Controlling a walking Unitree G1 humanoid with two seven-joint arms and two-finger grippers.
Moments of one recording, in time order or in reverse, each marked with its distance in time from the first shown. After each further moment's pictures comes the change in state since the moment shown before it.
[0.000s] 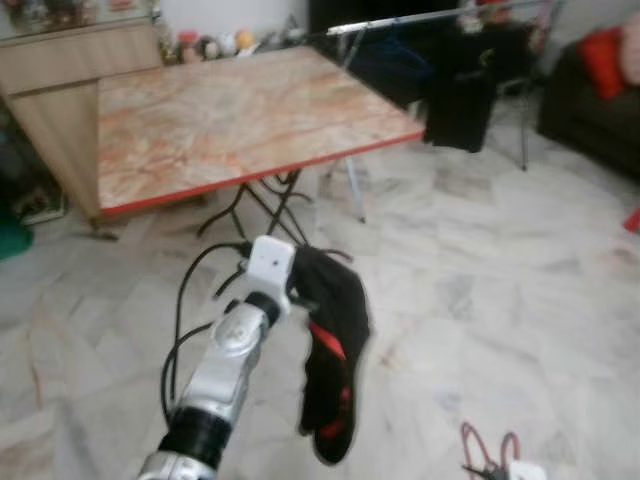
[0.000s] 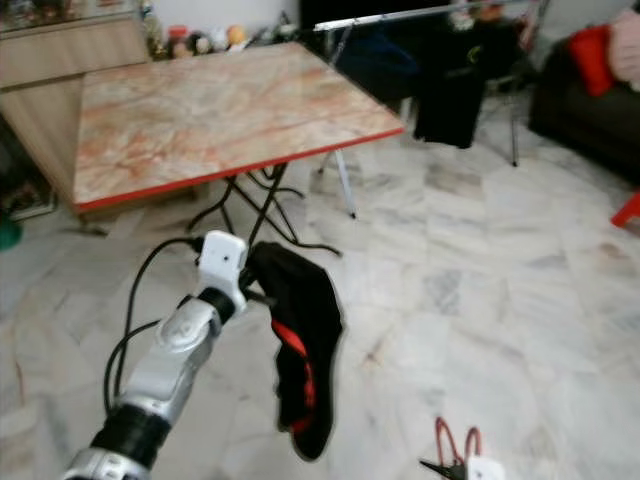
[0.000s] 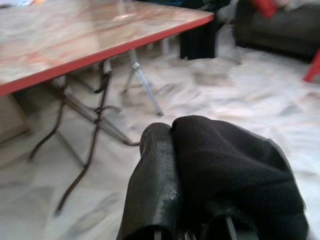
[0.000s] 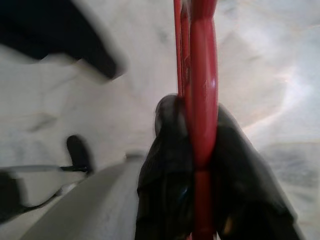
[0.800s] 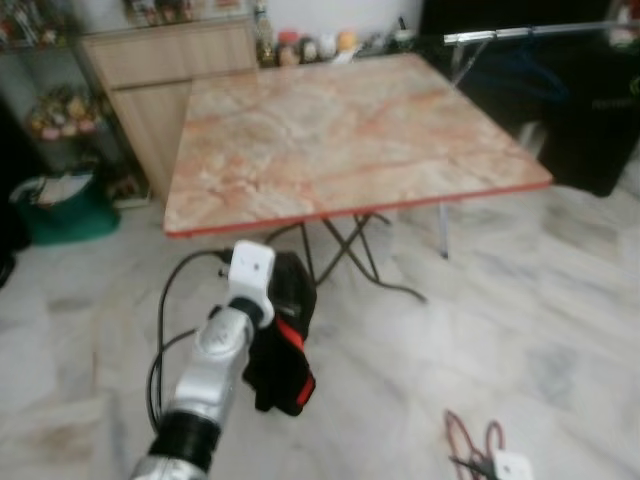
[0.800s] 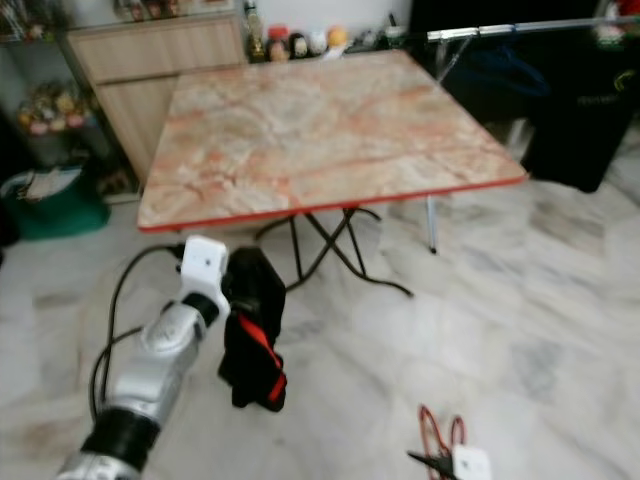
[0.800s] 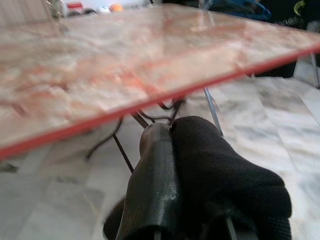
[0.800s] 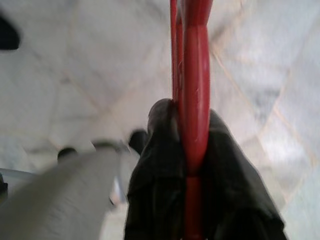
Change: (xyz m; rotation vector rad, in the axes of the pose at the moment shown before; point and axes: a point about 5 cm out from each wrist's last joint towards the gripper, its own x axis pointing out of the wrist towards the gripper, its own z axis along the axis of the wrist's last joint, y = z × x) left arm 0.005 -0.019 0.003 -0.031 -0.021 -0.042; right arm -0.005 -0.019 -0.005 -0.027 0.019 -0.046
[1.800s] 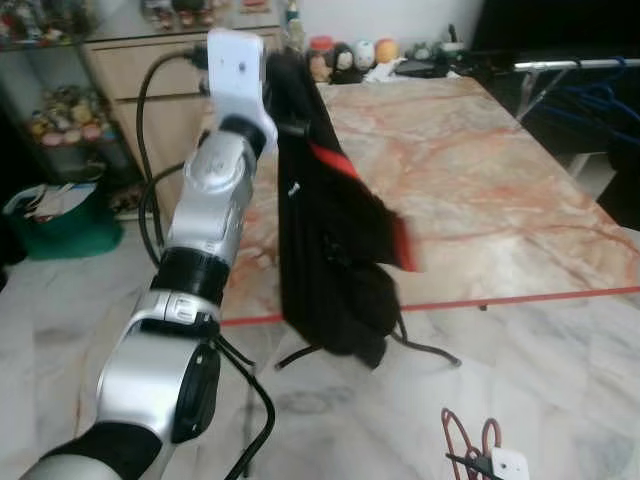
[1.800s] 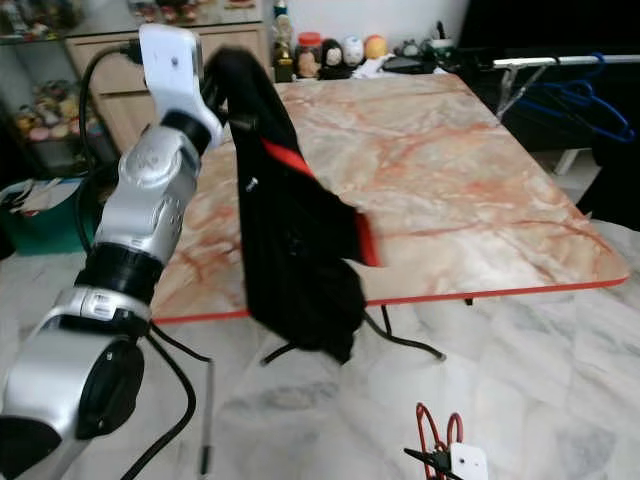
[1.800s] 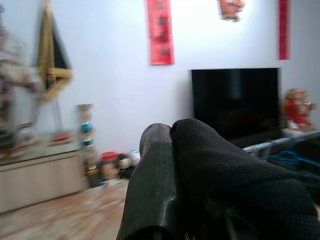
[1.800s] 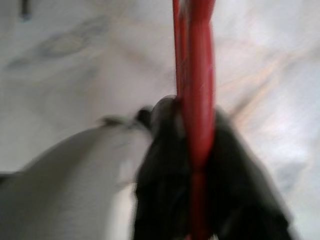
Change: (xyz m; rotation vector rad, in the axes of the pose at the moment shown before) left arm 0.077 0.019 0.210 0.052 -0.510 0.057; right arm 0.001 0.006 0.000 0.000 0.007 0.011
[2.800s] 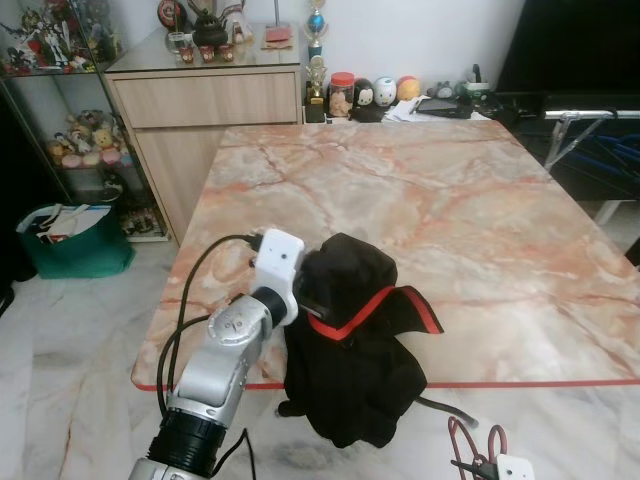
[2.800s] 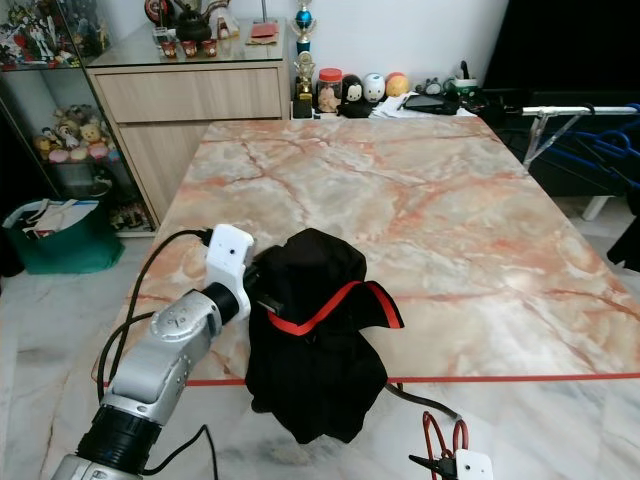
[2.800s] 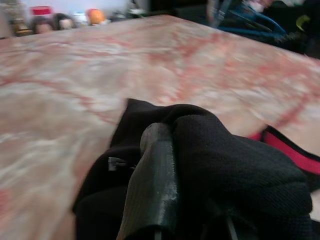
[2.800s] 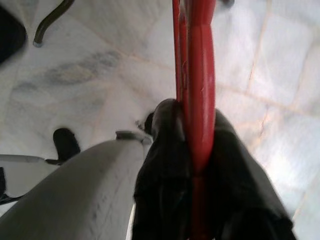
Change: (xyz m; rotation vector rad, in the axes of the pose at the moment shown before) left arm -0.160 -0.047 -0.115 -0.116 0.568 -0.284; right arm 0.000 0.001 -0.002 -0.020 0.017 0.000
